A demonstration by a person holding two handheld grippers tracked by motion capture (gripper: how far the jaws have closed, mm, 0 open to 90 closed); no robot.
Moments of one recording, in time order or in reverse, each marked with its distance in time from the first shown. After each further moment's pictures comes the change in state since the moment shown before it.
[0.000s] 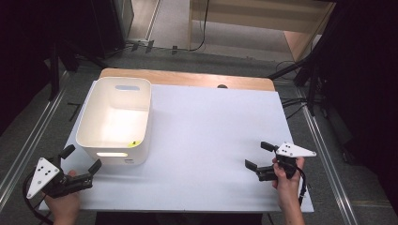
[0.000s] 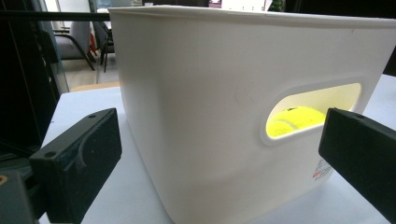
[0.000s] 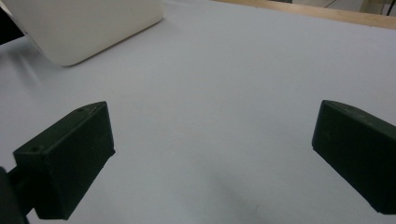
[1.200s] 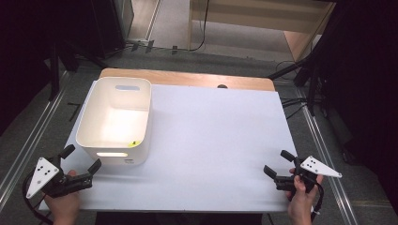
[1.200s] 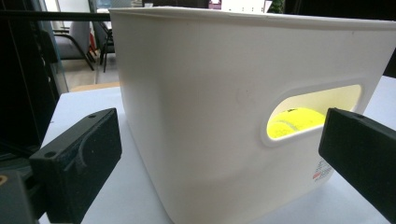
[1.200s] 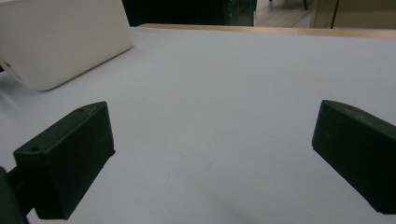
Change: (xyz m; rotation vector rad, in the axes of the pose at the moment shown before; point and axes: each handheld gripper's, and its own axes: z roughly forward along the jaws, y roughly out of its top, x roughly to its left) left arm 0.001 0.000 0.000 -0.002 -0.003 -0.006; right arm -0.014 -0.042 -0.046 -0.156 -0.108 0.089
